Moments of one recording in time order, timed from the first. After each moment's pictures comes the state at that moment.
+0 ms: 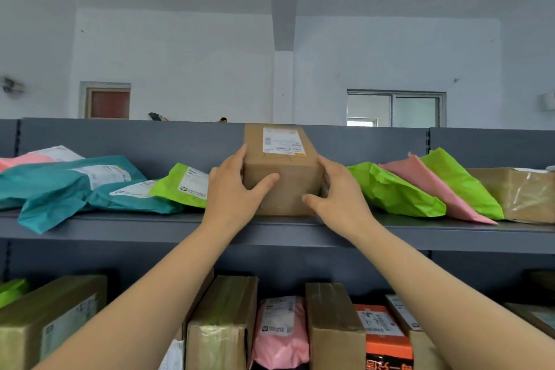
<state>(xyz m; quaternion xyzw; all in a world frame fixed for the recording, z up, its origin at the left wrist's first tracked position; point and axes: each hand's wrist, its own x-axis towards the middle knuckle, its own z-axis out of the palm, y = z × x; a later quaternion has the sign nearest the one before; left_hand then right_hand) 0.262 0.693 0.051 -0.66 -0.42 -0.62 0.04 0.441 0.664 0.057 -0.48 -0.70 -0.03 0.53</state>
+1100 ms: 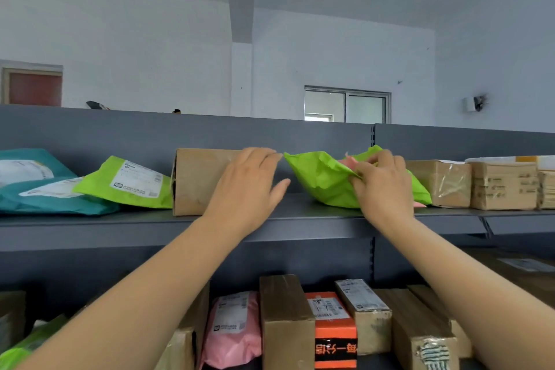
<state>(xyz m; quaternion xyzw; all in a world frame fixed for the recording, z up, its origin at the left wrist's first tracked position) 0.339 0.678 0.057 -0.77 -0.31 -0.47 0.30 0.567 0.650 0.053 -0.62 -0.53 -0.38 0.44</state>
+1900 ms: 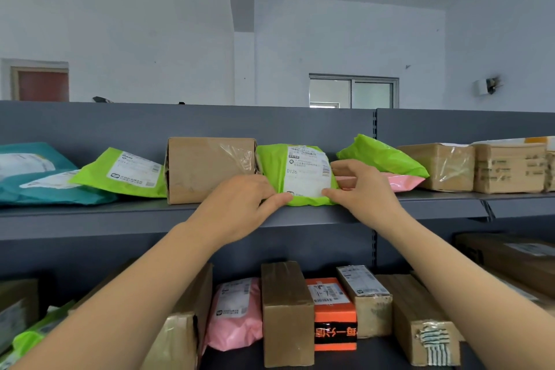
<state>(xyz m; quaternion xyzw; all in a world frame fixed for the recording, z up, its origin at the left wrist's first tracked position) 0.332 0.673 0.038 -0.87 -0.30 -0.33 0.20 0.549 0.632 0.036 -0.52 -0.65 -0.01 0.55</state>
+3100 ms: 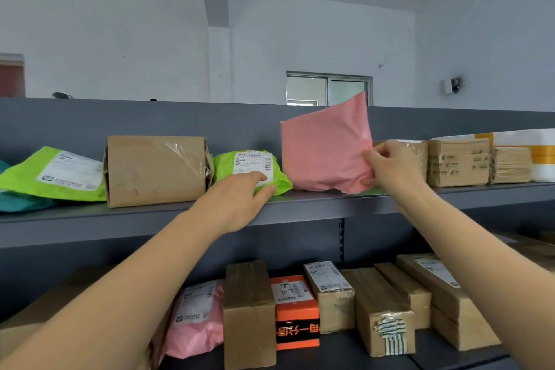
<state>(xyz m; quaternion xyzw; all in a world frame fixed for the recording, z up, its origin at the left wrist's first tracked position) 0.400 0.676 0.043 -0.85 -0.43 -0.28 0.08 0.645 0.614 0.061 -0.57 -0.49 -0.01 0.66</state>
